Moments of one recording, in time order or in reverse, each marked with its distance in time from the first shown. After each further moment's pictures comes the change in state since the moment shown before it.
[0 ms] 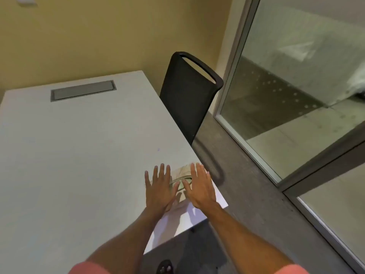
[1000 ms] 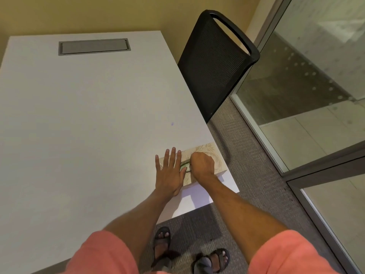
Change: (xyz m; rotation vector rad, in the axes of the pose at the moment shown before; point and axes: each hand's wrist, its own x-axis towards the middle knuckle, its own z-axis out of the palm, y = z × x) left_hand -0.009 -0.024 0.052 0.032 -0.064 -0.019; right_hand 0.040 -0.047 0.009 -0.247 -0.190 -0.023
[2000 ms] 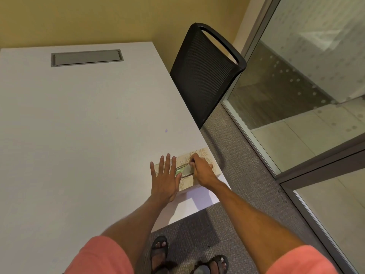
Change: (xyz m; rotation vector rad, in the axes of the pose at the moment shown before) left_hand -0.003 0.001 -0.008 -0.016 0.036 0.037; right_hand -0.013 0.029 -0.007 0.565 -0.001 -0.074
